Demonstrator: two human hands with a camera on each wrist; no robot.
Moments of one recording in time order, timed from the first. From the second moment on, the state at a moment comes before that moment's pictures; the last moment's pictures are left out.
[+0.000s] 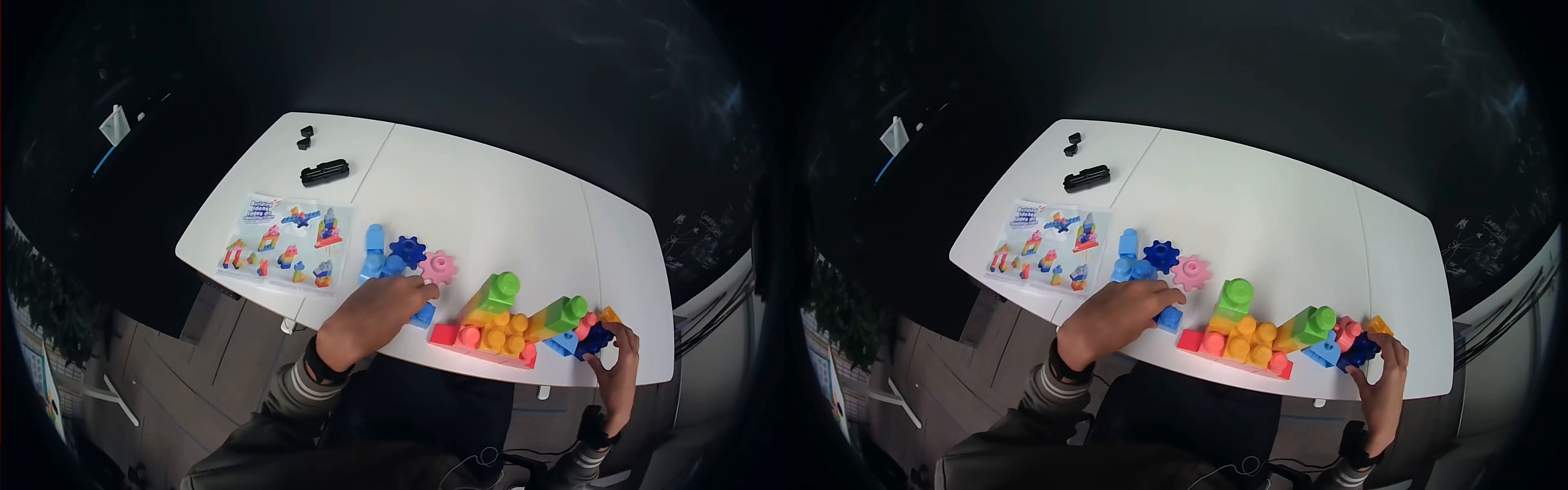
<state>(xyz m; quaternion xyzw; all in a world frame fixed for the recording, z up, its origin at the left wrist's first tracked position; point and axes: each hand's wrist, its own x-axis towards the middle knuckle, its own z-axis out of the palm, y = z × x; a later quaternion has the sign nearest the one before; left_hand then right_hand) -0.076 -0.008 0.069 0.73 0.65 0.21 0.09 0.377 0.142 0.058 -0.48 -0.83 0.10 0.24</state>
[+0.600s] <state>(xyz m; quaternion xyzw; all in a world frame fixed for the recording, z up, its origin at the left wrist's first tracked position) -0.074 -0.004 0.072 0.72 0.65 0.19 0.13 0.366 0.137 0.063 -0.48 -0.83 0.13 0.27</state>
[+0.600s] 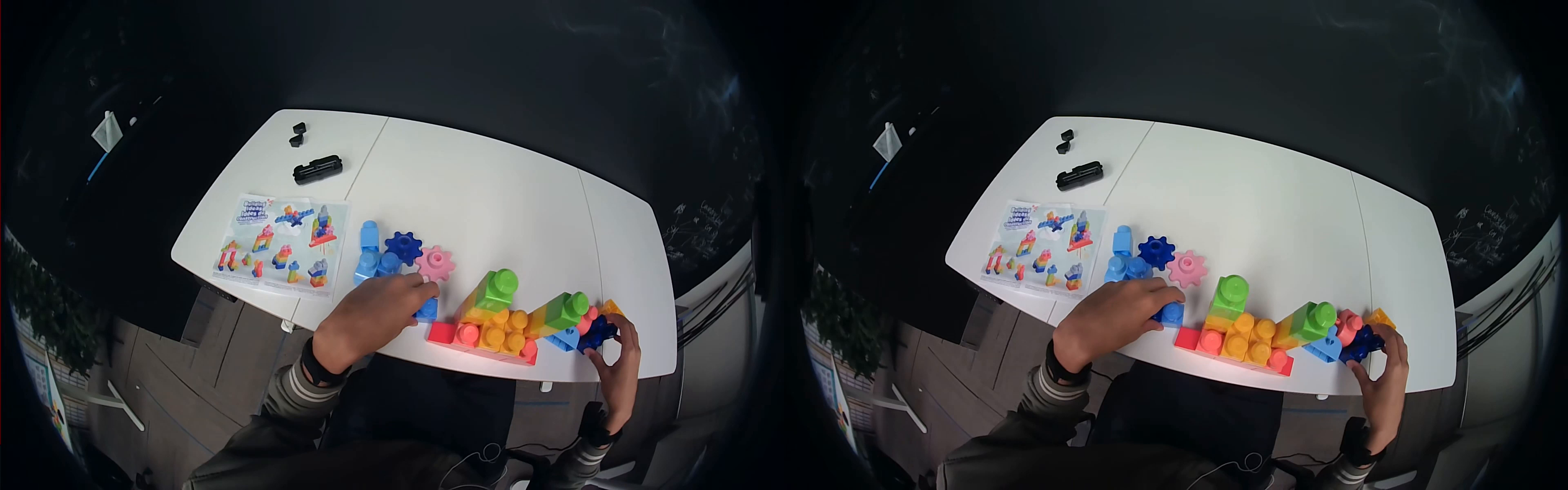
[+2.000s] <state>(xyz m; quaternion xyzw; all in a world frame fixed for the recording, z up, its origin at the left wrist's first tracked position) -0.075 -0.008 0.088 0.69 0.68 0.17 0.15 0.370 0.150 0.058 -0.50 -0.80 0.17 0.28</state>
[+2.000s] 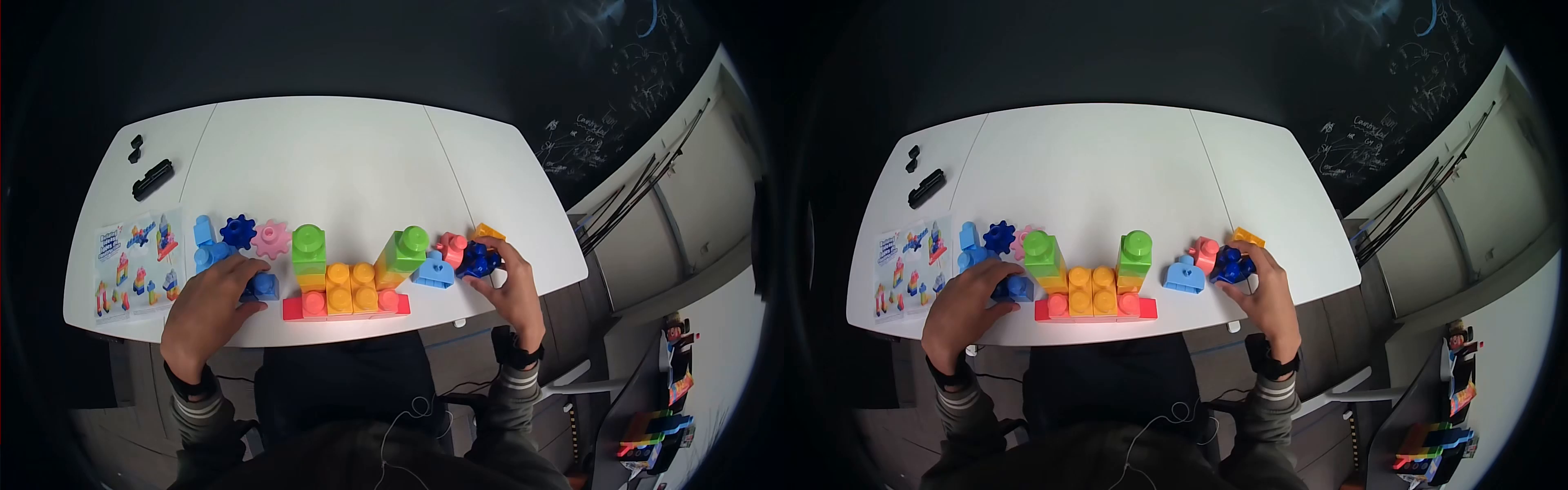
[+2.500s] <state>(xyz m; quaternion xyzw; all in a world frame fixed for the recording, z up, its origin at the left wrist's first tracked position) -0.076 -0.012 0.087 0.70 0.68 0.16 0.15 0.380 0.162 0.052 -0.48 -0.83 0.08 0.27</state>
